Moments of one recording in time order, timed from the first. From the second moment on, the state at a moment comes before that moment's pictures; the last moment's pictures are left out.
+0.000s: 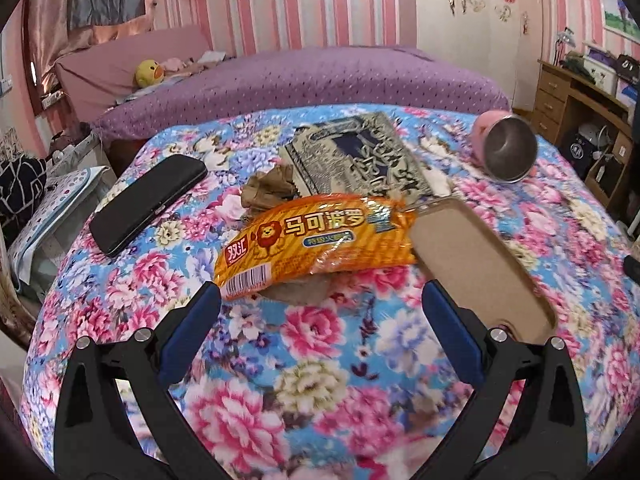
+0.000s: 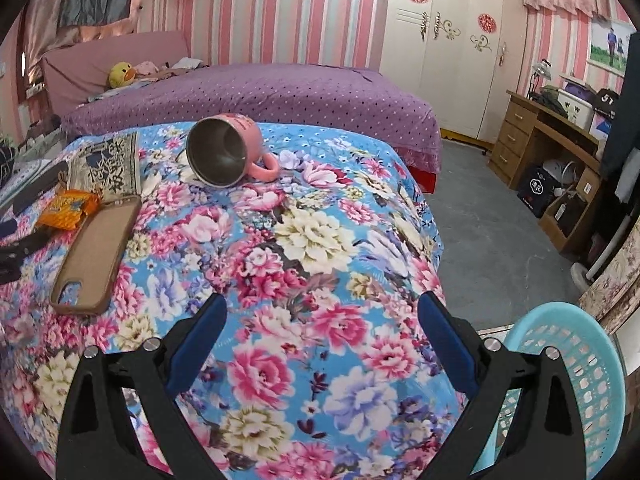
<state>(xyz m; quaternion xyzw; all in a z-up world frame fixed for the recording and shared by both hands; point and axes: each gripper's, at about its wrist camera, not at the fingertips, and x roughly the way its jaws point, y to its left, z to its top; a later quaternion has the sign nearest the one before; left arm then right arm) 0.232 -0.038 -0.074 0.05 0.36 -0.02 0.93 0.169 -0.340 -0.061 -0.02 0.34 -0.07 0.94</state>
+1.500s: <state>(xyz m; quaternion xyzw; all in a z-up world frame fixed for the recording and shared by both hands) 0.221 0.087 -0.028 0.00 0.30 0.04 0.95 0.180 -0.248 -0.048 -0.03 0.31 -0.02 0.95</state>
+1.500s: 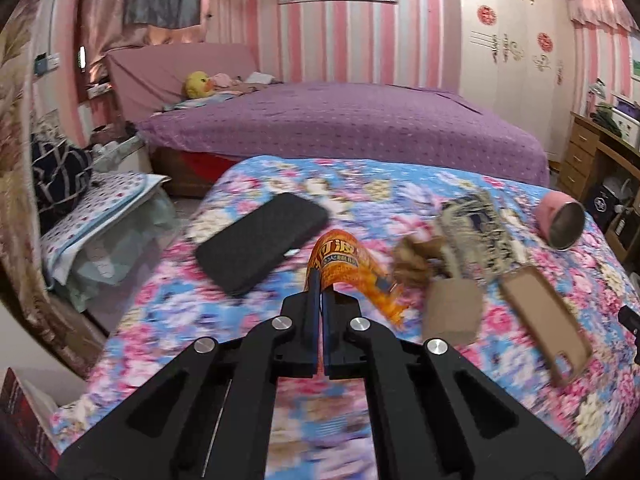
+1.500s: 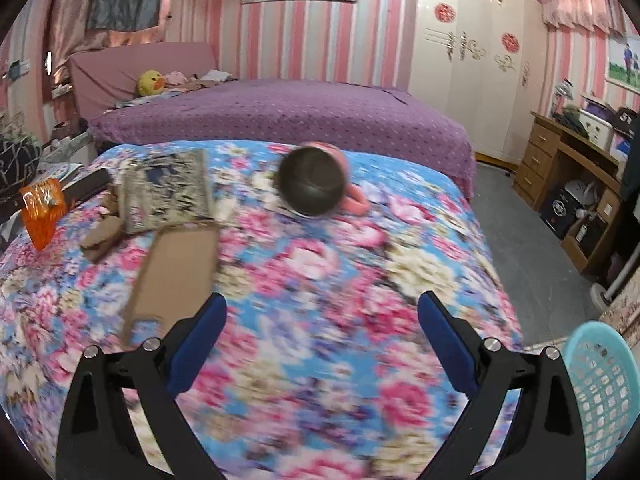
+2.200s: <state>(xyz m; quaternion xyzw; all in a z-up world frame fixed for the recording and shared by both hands) 0.208 0.173 -0.033 -0.02 0.30 0.10 0.95 0.254 -0.050 -0.066 -0.07 0.36 0.08 0.93</state>
